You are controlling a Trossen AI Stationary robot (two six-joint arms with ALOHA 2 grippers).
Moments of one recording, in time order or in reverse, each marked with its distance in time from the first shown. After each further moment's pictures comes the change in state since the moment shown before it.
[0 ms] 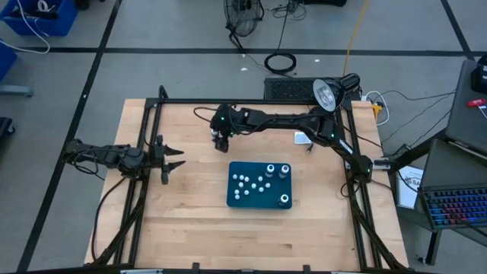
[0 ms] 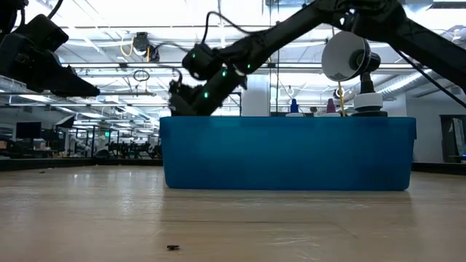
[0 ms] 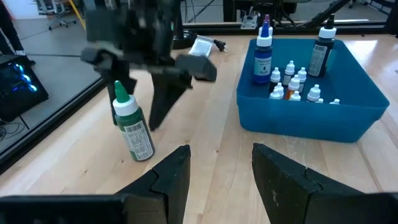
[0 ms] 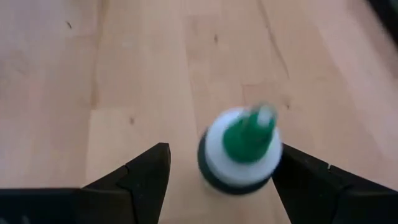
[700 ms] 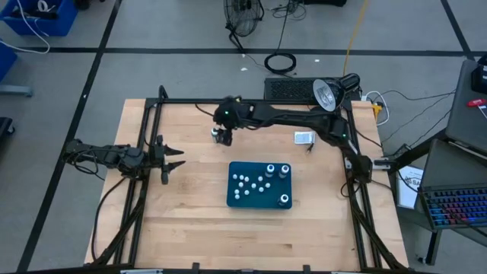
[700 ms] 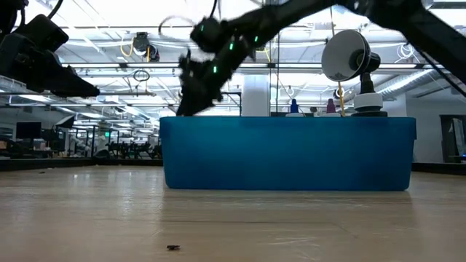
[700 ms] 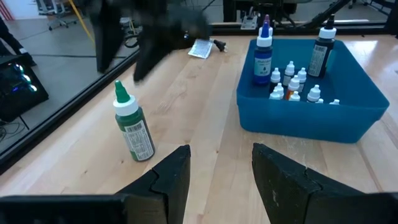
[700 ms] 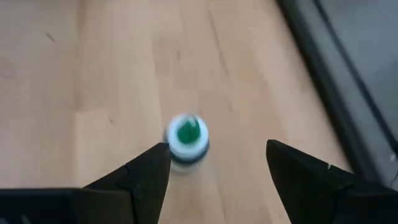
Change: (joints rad) left arm 0.000 0.000 0.000 0.000 0.000 0.000; right arm 0.011 -0.131 0.001 -0.125 0.156 -0.051
